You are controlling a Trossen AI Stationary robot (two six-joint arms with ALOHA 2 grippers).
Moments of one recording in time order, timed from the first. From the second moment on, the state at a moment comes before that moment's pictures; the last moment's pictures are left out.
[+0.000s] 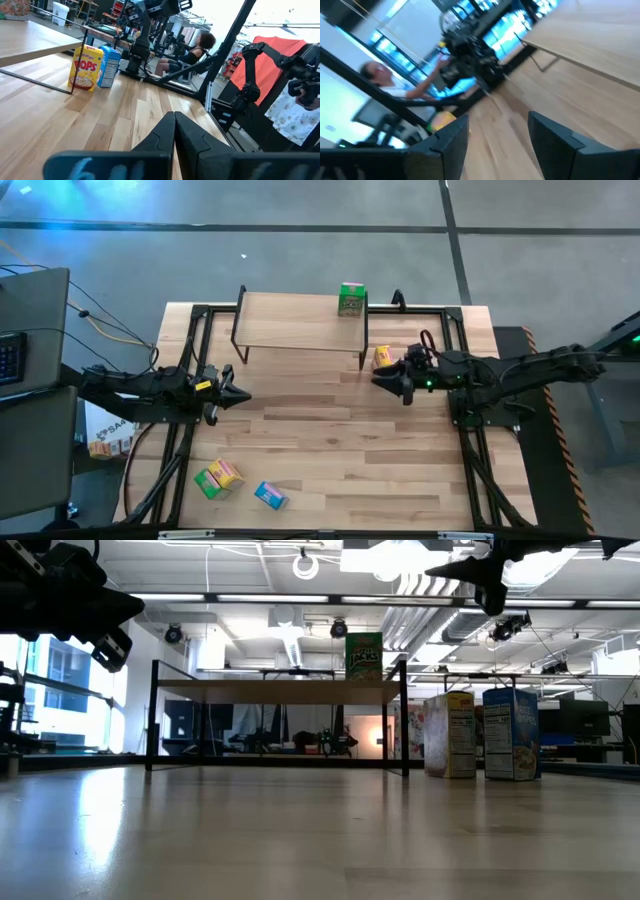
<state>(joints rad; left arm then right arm) -0.14 0.01 0.01 0.02 -0.06 -0.36 0.10 0.85 0.59 0.12 0.19 0.73</state>
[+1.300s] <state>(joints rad) -0.14 0.39 0.51 0.15 -0.12 -0.51 0.11 0.86 0.60 0.23 0.16 0.76</state>
